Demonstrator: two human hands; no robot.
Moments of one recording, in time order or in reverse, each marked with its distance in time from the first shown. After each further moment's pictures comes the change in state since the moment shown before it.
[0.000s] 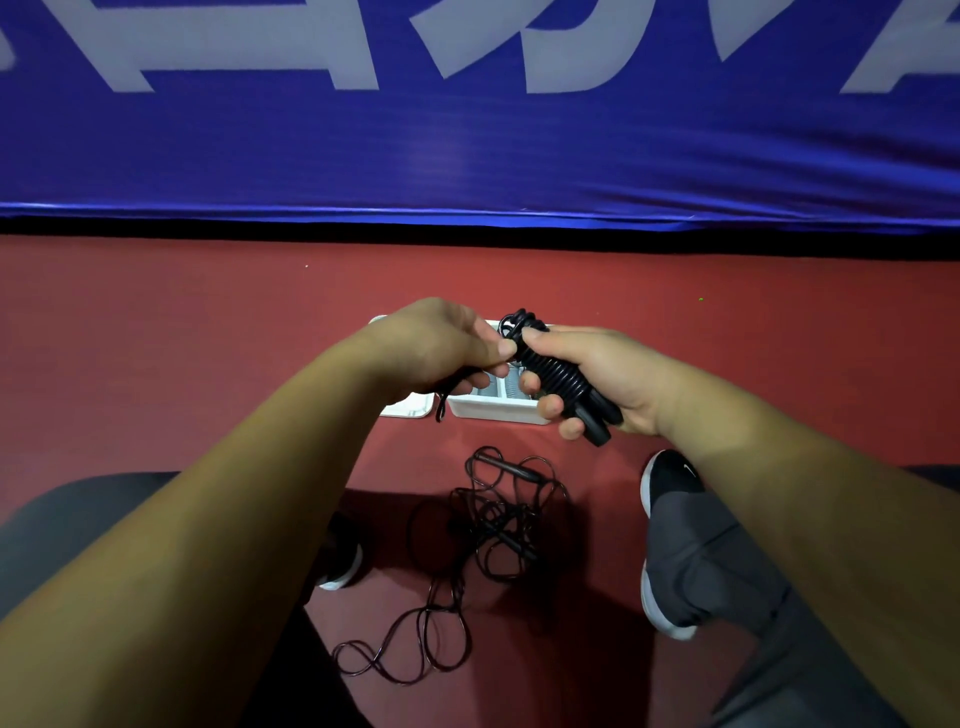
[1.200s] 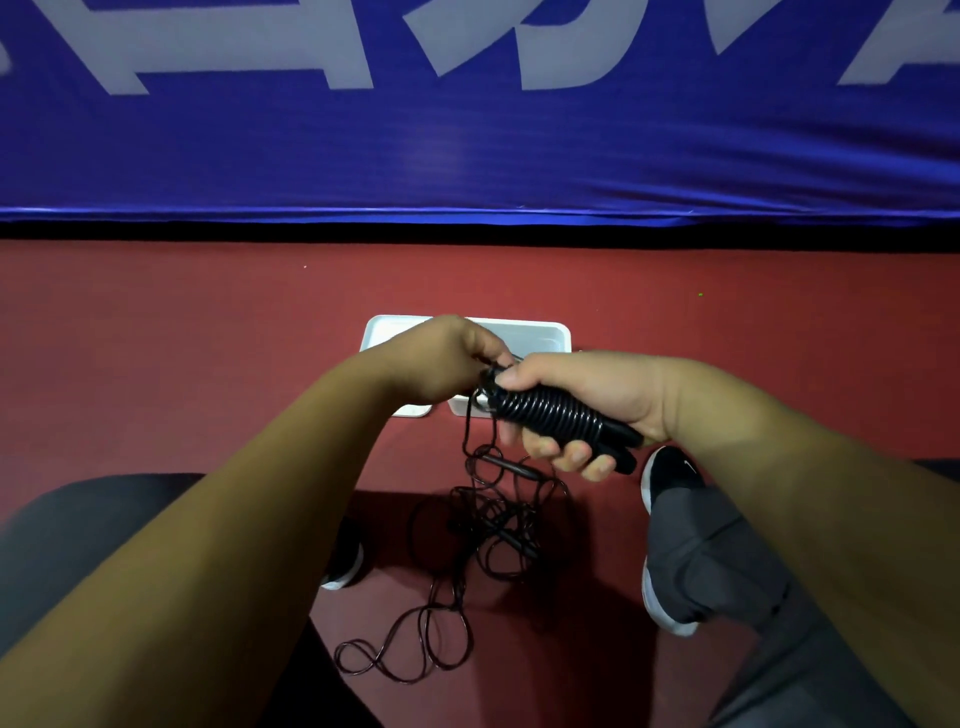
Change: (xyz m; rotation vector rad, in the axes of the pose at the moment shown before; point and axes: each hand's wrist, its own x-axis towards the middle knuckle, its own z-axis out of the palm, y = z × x) left_hand 0.009 -0.013 0.008 0.454 -0.028 0.203; right_hand -0.017 -0.007 0.013 -0.258 -0.269 0.309
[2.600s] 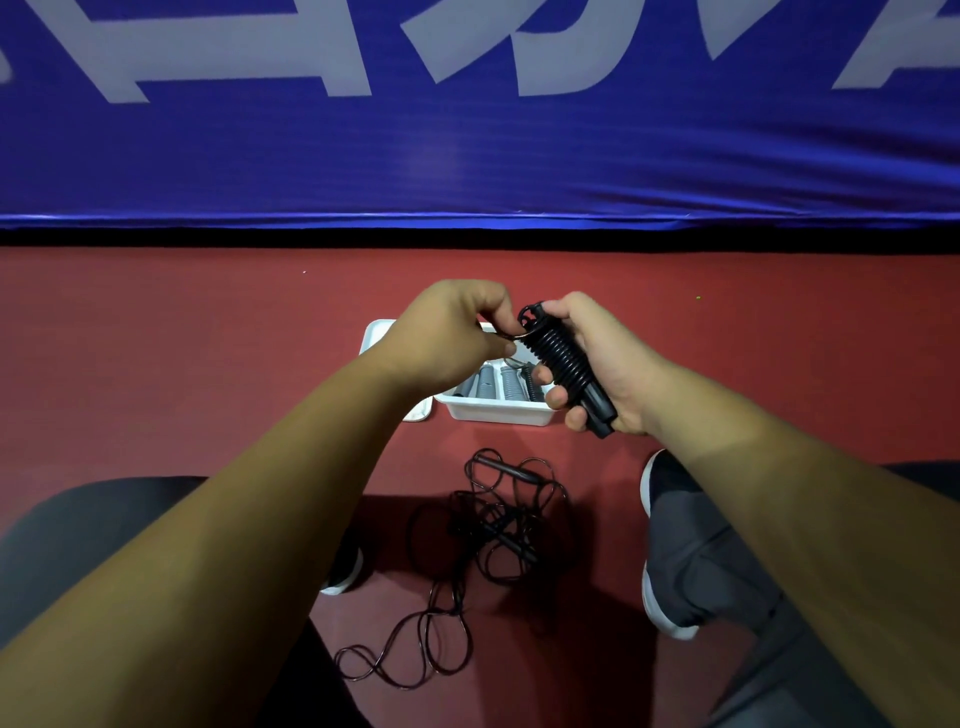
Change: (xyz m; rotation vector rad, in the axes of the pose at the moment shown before) left_hand -0.001 0.027 -0.003 -0.131 0.317 0.114; right_hand 0.022 0.005 -0.027 0.338 0.470 -0.257
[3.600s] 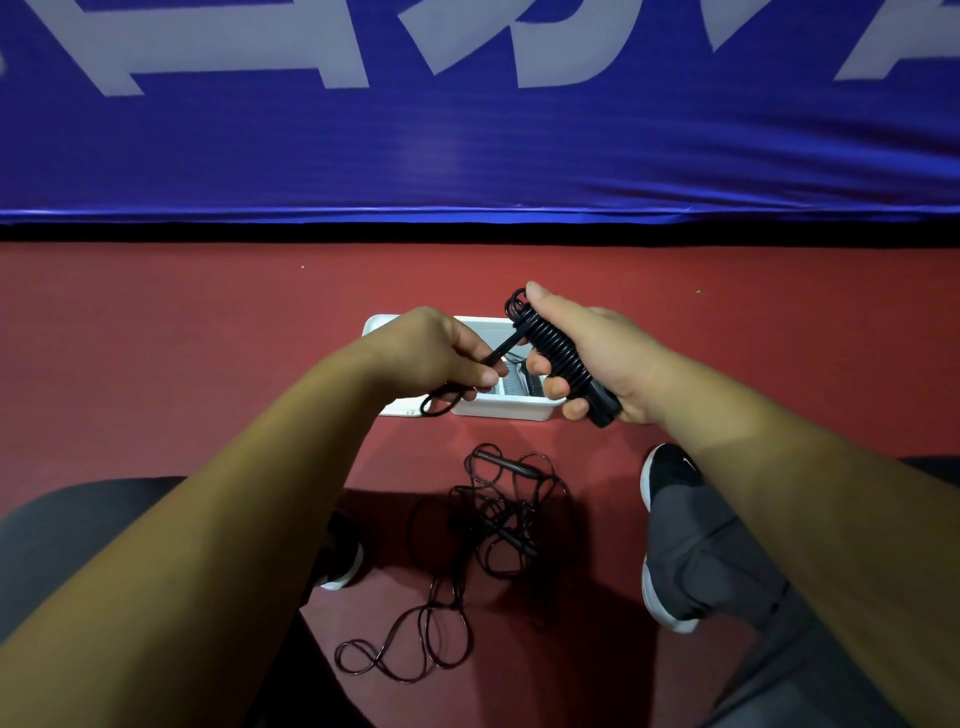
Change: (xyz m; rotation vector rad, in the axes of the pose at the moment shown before) left_hand -0.003 -0.032 -0.011 -0.053 -0.287 -0.270; right_hand -0.013 -0.006 0.006 -0.077 -0.009 -0.146
